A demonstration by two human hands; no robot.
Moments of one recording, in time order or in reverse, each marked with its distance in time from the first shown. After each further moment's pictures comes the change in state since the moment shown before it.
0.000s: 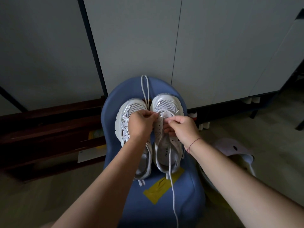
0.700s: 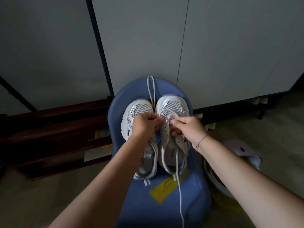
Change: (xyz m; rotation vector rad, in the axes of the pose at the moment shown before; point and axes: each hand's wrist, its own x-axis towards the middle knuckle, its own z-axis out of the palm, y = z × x) left_hand -0.009 0.004 -0.016 -0.124 -0.144 -0.064; right_hand 0.002 -0.006 -0.004 0.034 -0.108 0.073
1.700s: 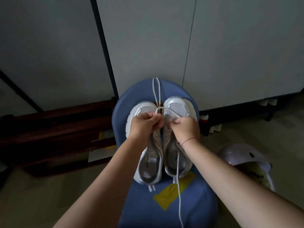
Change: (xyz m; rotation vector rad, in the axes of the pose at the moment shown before) left_hand 0.007 0.003 -0.014 -0.457 -0.047 -0.128; right_hand 0.030 0.007 0.034 -0.555 0.313 -0.110
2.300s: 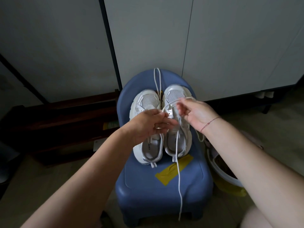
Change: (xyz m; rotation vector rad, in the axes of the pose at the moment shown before) left_hand -0.065 0.020 -0.016 0.219 -0.464 -0.144; right_hand -0.023 -0.011 -0.057 1.110 -0.356 0.265
